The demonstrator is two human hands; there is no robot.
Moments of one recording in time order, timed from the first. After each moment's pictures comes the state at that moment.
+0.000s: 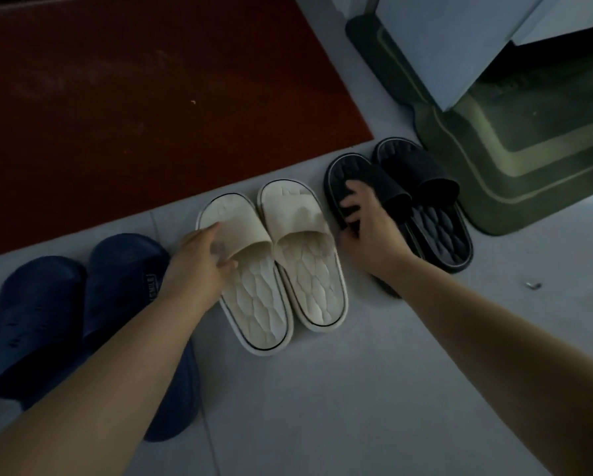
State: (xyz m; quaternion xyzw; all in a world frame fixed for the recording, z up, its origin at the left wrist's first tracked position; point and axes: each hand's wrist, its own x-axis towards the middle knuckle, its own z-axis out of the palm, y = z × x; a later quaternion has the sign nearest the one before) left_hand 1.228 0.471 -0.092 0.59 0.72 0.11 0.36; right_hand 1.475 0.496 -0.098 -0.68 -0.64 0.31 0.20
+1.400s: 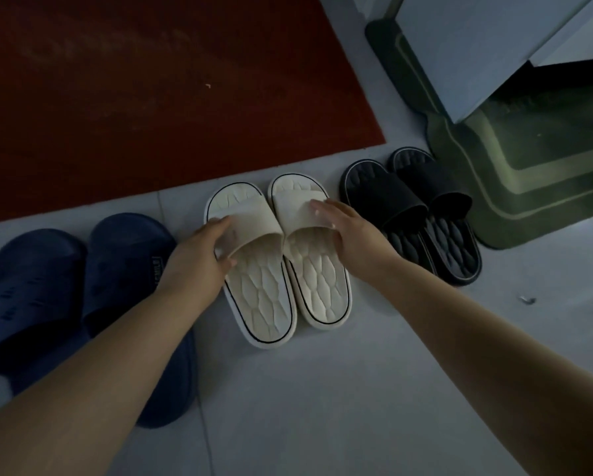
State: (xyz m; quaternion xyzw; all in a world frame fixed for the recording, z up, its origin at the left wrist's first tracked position) left_hand 1.213 0.460 -0.106 0.60 0.68 0.17 0.37; right_hand 1.446 0.498 -0.098 -0.61 -0.73 0.31 0.06
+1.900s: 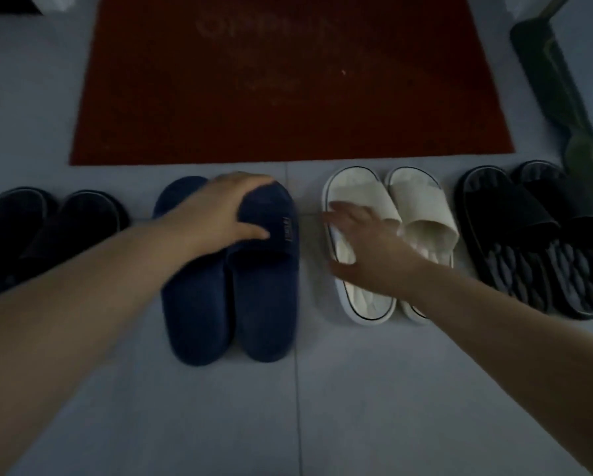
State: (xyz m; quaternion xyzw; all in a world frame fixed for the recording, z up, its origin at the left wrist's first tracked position) left_hand 1.081 0.440 -0.058 0.67 0.66 0.08 0.32; right_hand 1.315 0.459 -0.067 -0.44 -0.85 0.28 -0.03
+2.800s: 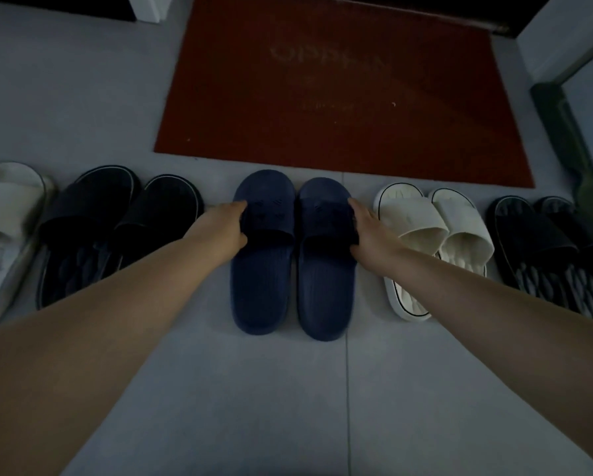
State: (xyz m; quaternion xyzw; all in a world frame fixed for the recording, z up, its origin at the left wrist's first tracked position) left_hand 1.000 0.370 -0.082 0.54 0.77 0.05 0.33; right_hand 1.232 0.449 -0.093 -0.54 -0.77 0.34 -0.06
